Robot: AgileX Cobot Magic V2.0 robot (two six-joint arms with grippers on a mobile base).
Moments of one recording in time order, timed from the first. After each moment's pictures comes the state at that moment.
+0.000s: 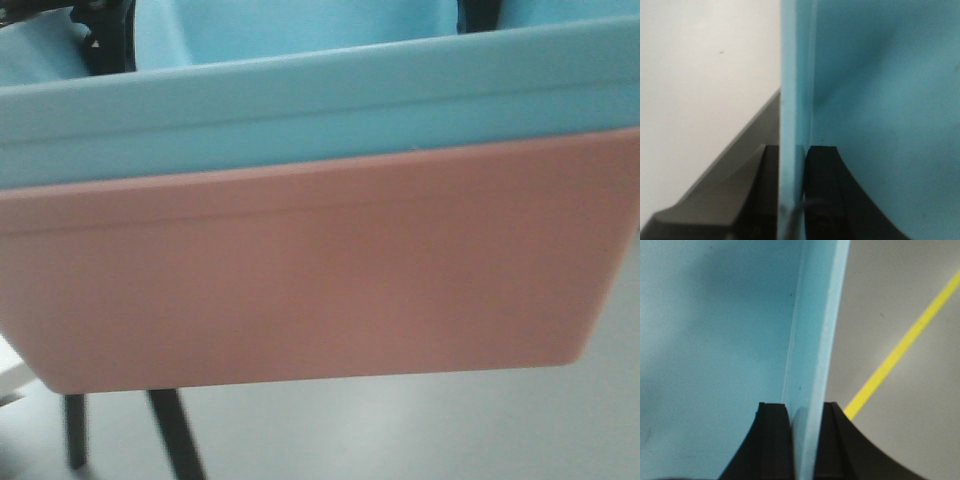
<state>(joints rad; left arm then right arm) -0.82 1.42 -1.21 0.40 0.92 -0.90 0.94 1.53 -1.43 -0.59 1.21 0.88</state>
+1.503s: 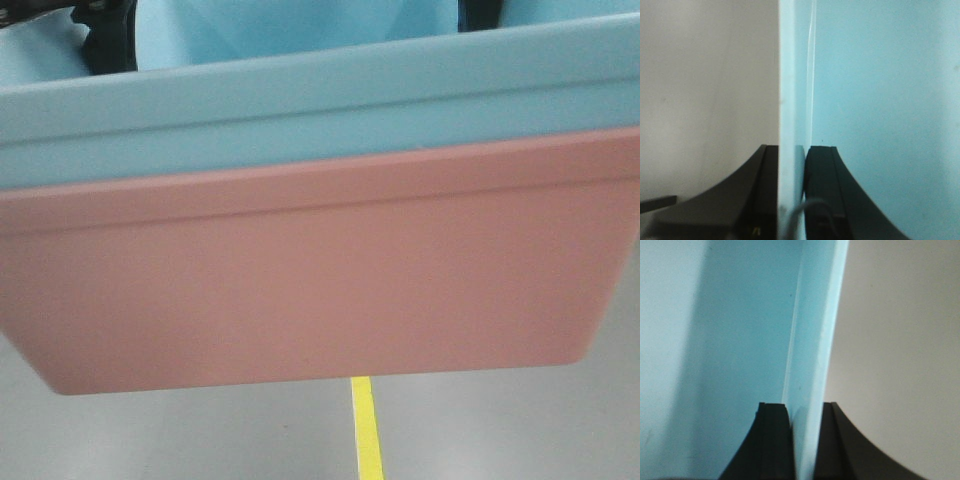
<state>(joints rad) -0.82 1.42 -1.21 0.40 0.92 -0.90 0.94 1.53 -1.43 -0.59 1.21 0.88</state>
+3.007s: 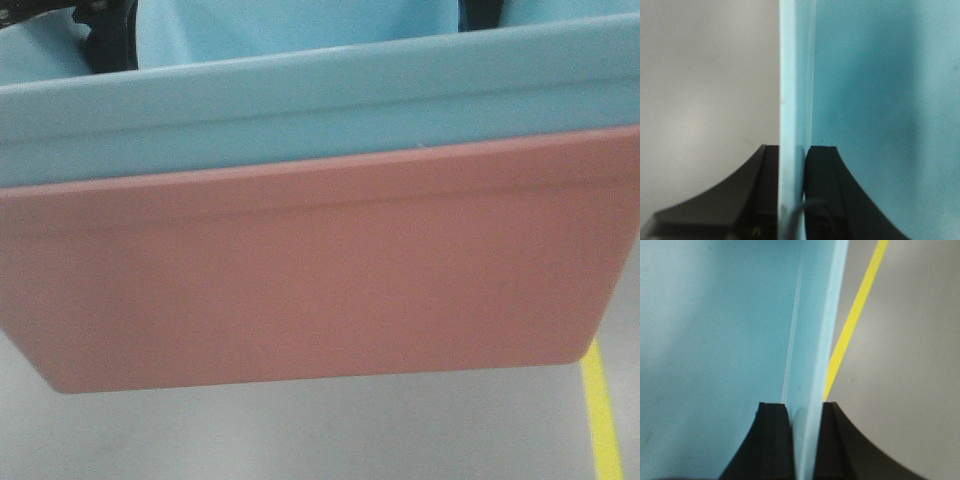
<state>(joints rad) -0.82 1.42 -1.21 0.40 0.92 -0.90 0.93 1.53 -1.43 -0.59 1.21 0.88</state>
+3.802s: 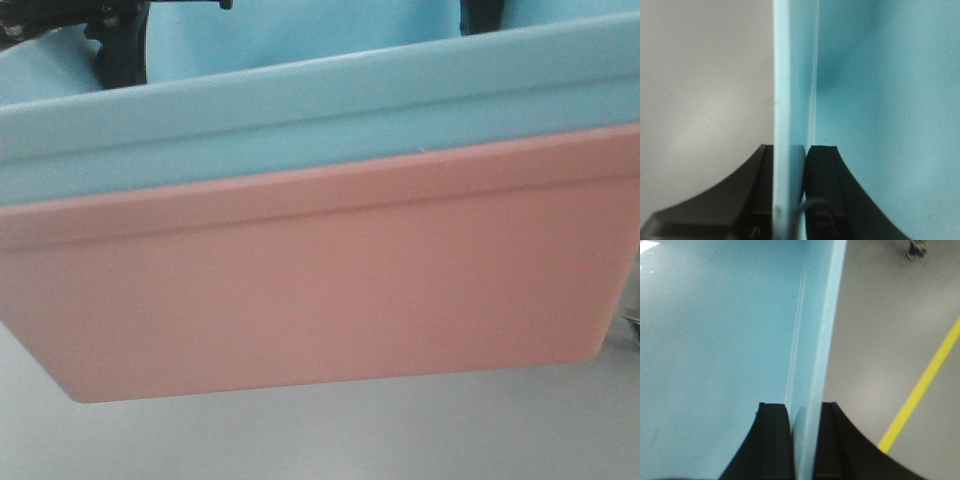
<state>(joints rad) -0.82 1.45 -1.21 0.40 0.91 -0.90 0.93 1.53 -1.43 -0.60 1.21 0.88</state>
